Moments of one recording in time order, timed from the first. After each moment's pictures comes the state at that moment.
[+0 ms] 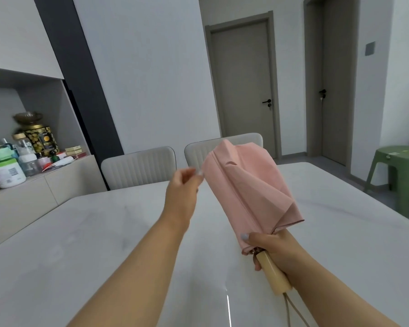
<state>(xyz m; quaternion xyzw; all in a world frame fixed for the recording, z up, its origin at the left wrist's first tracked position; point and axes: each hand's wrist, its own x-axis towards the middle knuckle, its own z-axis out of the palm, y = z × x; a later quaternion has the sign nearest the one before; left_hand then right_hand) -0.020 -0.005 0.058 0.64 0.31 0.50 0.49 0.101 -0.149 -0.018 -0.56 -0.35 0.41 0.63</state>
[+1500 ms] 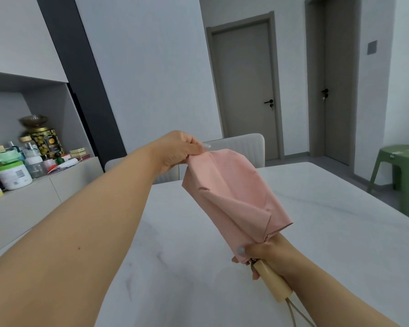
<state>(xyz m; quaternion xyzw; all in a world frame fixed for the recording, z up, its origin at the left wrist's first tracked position) -0.025 0.027 0.164 0.83 0.32 0.26 0.38 0.097 -0.143 -0.030 -0.51 -0.44 0.42 0.61</state>
